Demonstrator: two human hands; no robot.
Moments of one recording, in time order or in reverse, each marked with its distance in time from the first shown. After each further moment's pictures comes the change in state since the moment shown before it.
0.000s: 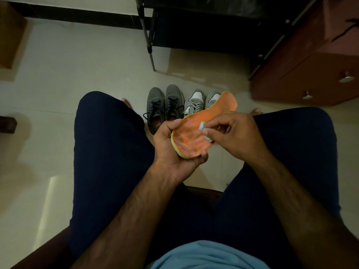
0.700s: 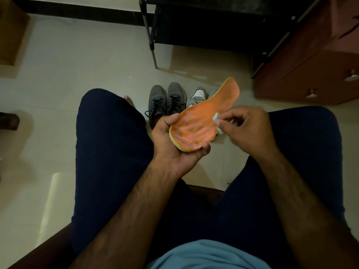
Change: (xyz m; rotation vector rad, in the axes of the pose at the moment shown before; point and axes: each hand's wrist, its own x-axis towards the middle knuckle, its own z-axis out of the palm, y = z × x) left_hand 0.006 0.006 0.000 -0.057 -0.036 0.065; right_hand 0.004 0.010 -0.010 0.052 0.107 0.087
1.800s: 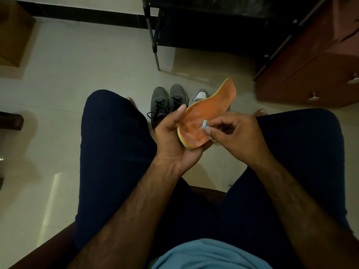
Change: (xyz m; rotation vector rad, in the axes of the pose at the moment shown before) left_hand 0.009 0.005 -0.003 0.004 -0.215 0.036; right_hand -0.008 -0.013 0.016 0.109 -0.091 -0.065
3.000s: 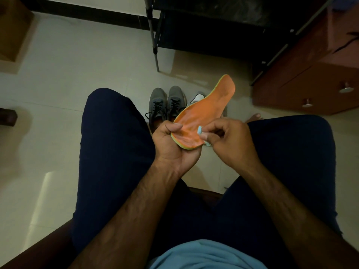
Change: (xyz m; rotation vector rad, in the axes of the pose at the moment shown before) left_hand 0.002 -0.008 0.000 -0.126 0.022 0.144; right_hand -0.005 -0.022 0.015 -0.157 0.009 0.143
